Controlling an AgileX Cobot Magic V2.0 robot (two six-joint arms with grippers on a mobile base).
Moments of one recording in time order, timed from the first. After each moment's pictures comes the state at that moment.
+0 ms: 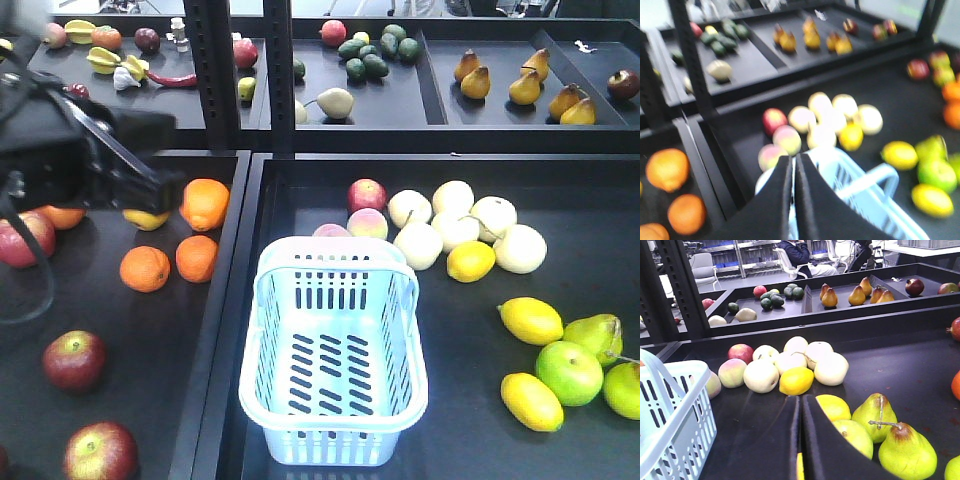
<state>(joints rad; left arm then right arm) -0.55 1.12 -1.11 0.03 0.43 -0.05 0.01 -0.01 0.03 -0.31 0.20 0.38</state>
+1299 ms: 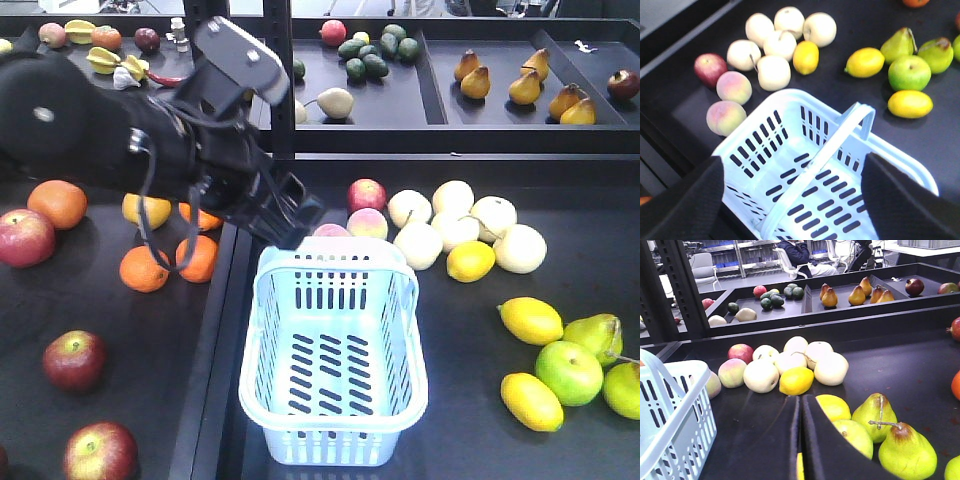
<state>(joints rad) -0.55 1.55 -1.42 -0.30 0.68 0.50 0.01 -0.01 0.03 -0.31 0.20 0.38</state>
